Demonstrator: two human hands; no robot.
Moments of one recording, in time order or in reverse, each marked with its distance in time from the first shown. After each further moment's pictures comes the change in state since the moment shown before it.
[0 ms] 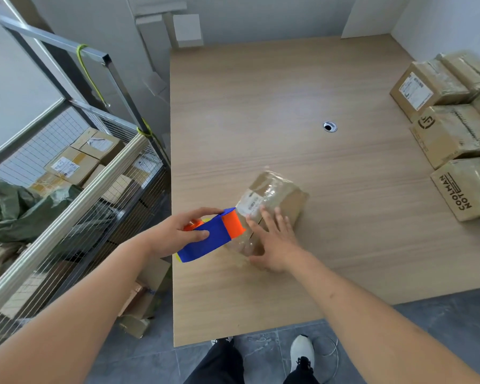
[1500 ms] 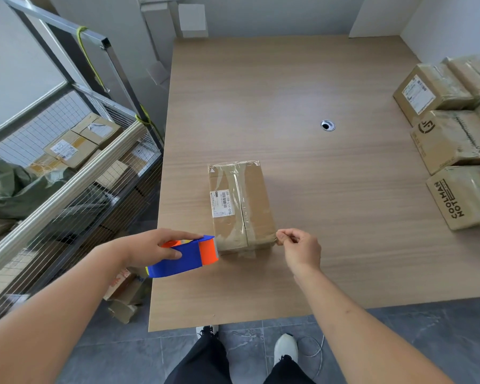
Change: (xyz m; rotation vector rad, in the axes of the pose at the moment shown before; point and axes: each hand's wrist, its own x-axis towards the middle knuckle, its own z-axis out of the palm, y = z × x) left_hand -0.014 -0.026 0.033 0.169 -0.153 -0.219; right_hand -0.029 0.071 0.037 1.020 0.511 0.493
